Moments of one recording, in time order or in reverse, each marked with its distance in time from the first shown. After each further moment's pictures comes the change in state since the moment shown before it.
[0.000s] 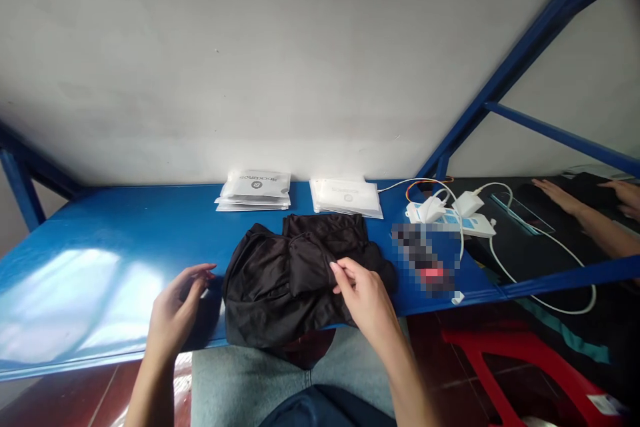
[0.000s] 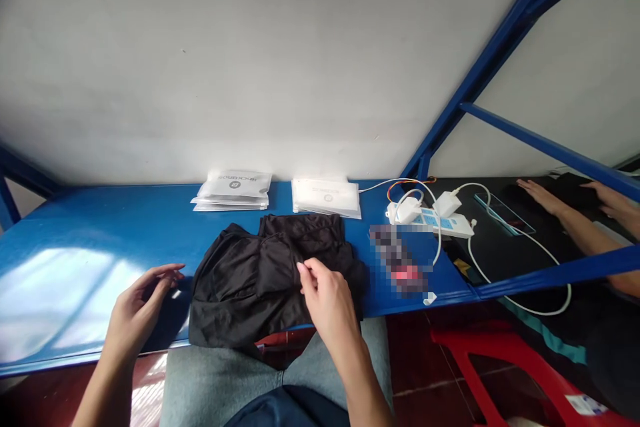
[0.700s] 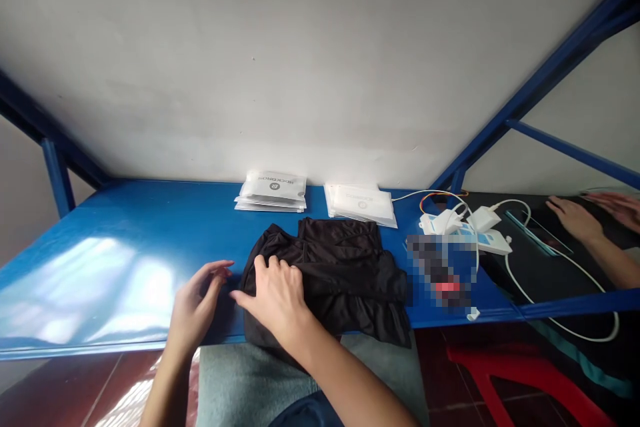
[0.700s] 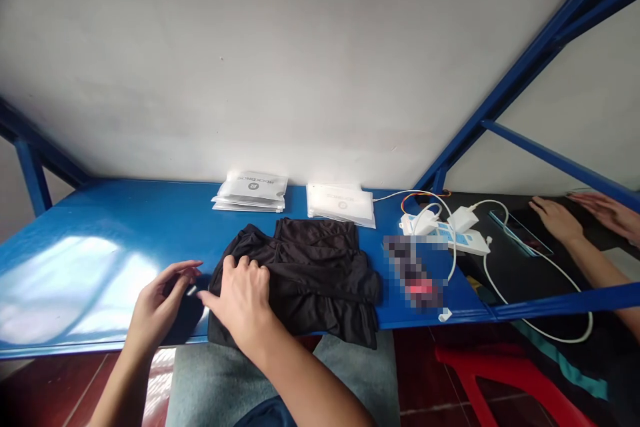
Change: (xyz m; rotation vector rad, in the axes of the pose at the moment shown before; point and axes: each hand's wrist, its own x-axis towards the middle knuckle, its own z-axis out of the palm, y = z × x) left_hand -0.003 -0.002 -0.003 -0.071 -0.018 0.059; right_hand 0.033 -0.098 0.141 -0.528 -0.212 -0.271
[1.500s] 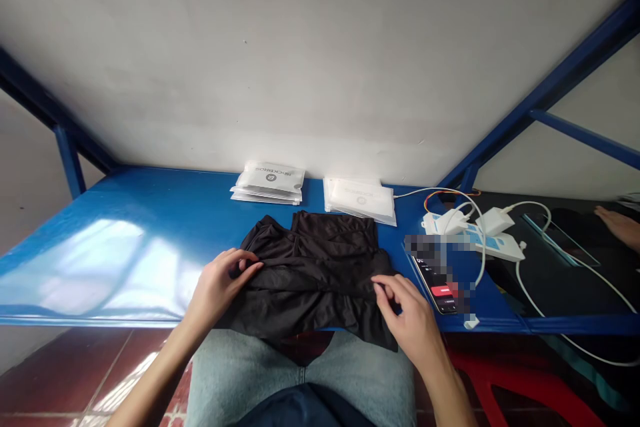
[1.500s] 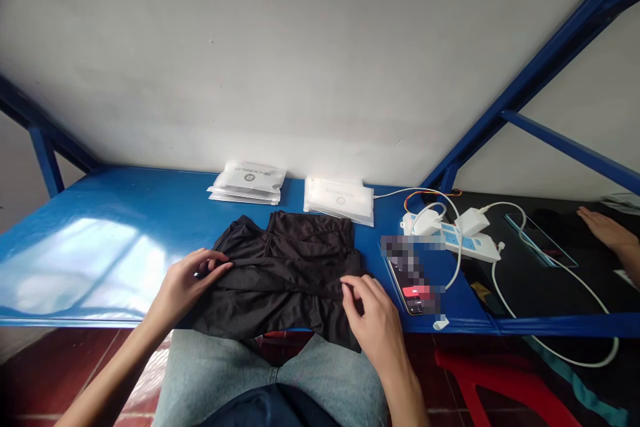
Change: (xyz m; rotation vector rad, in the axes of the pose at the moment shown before) left_hand 0.005 0.047 0.044 0.362 -0.140 0.266; right_hand -0.134 0.233 -0.046 0.166 0.363 0.048
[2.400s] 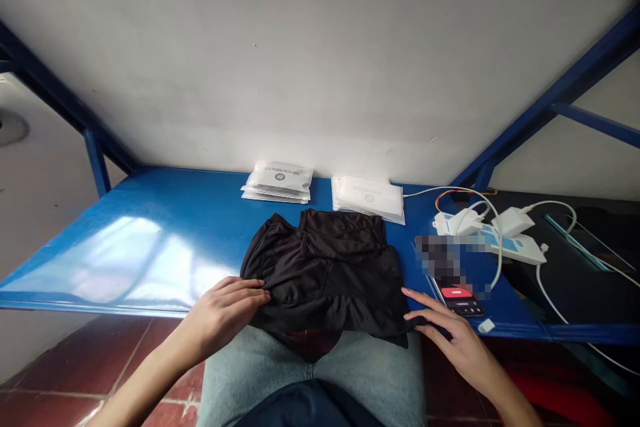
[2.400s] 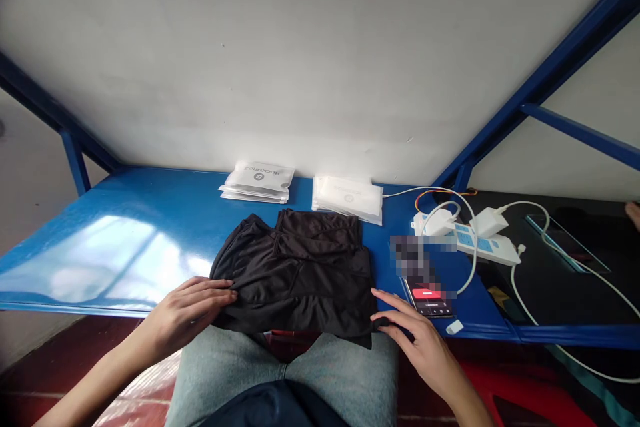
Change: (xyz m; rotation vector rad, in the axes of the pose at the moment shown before) left_hand -0.041 0.007 -0.031 0.116 -0.200 0.618; right_hand -0.036 0.063 -0.041 0.337 -0.389 0.127
